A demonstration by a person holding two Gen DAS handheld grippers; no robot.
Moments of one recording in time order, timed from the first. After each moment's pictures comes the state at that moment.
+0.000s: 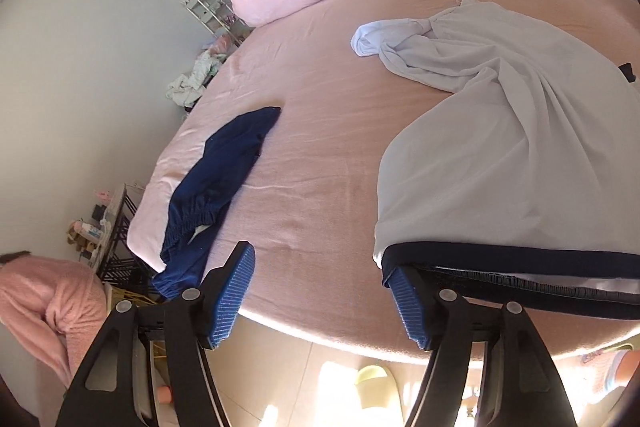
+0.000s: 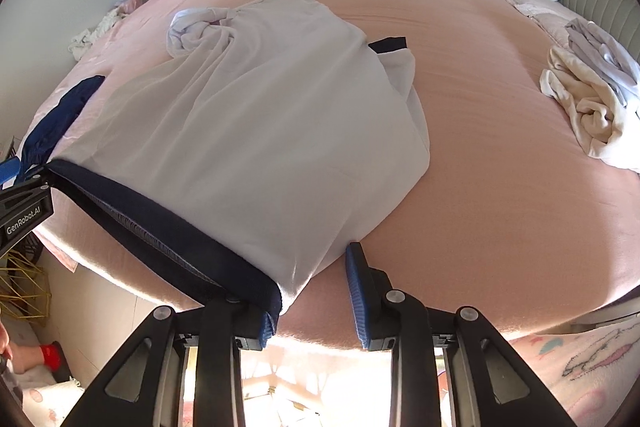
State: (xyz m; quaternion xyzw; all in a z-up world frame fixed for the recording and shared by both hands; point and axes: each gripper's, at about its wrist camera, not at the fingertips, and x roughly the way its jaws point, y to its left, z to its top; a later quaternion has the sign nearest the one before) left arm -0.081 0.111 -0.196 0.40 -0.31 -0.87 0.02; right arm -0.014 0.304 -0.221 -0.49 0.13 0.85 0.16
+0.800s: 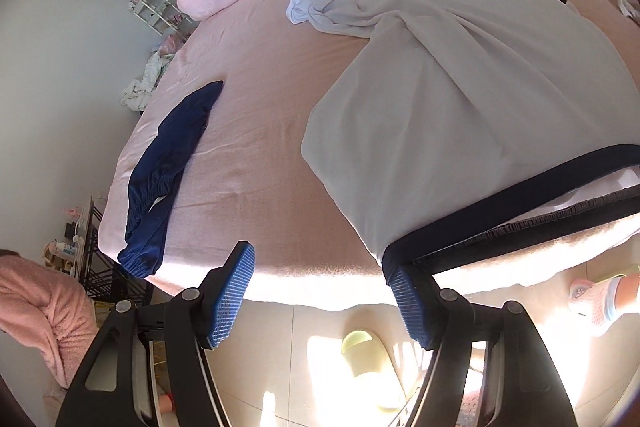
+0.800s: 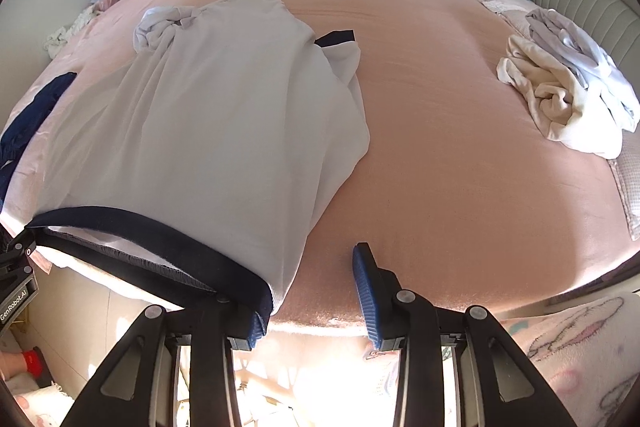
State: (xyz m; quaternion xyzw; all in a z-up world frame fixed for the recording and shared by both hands) left arm -0.036 0.107 -0.222 0.44 -0.32 -0.84 -0.06; right arm 0.005 0.329 -0.220 -0.50 0.11 0.83 0.21
